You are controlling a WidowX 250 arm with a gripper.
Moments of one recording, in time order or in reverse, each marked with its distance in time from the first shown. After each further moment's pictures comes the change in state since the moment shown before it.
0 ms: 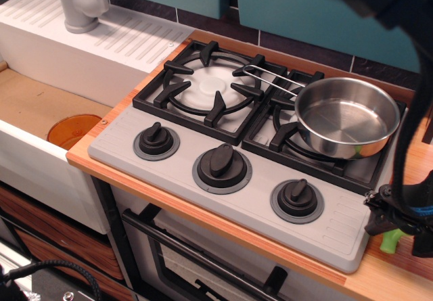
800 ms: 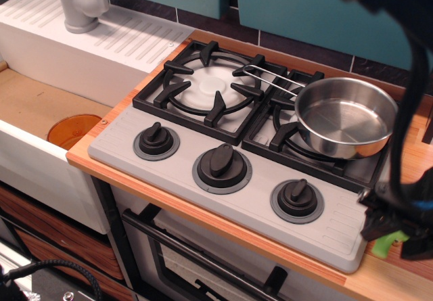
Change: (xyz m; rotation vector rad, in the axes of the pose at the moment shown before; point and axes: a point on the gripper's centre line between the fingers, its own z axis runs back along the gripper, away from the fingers) arm 0.000 0.018 0.024 0.037 0.096 -0.001
